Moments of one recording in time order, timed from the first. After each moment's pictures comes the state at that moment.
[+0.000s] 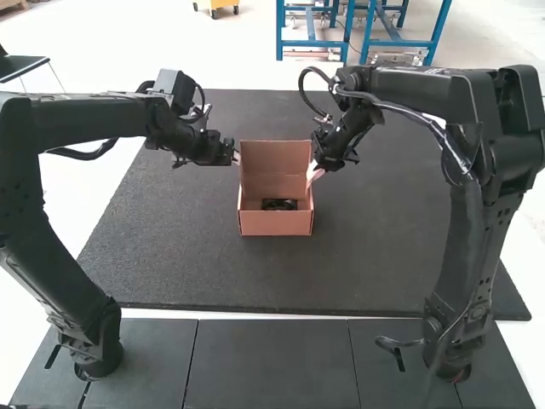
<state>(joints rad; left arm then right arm) -0.29 1.53 1.13 -0.48 0.20 -0.14 0.42 1.86 1.55 -1.03 -0.42 0.06</state>
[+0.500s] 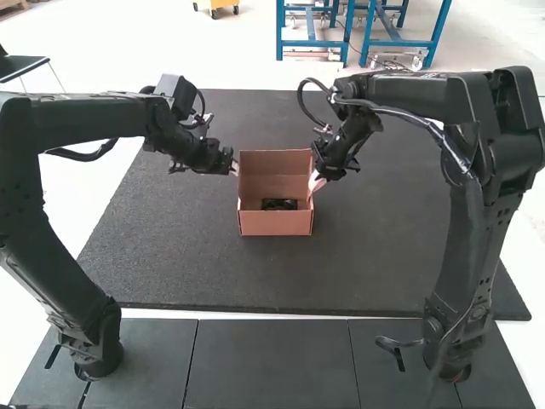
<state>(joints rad) -0.29 1.53 1.13 -0.57 0.22 -0.09 0.43 1.86 1.50 -1.03 -0.40 0.05</state>
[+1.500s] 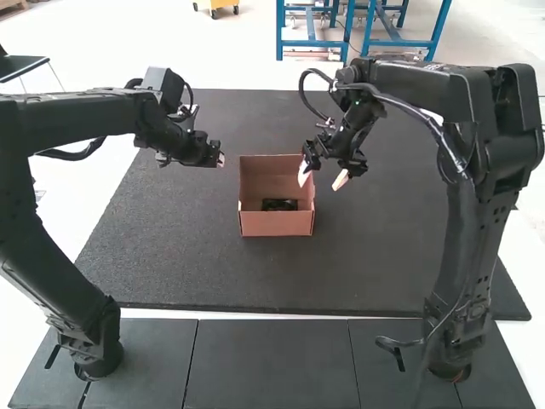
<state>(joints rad) -0.24 1.49 1.13 -0.54 0.10 -0.07 0.42 1.88 1.63 -1.24 -0.39 0.00</state>
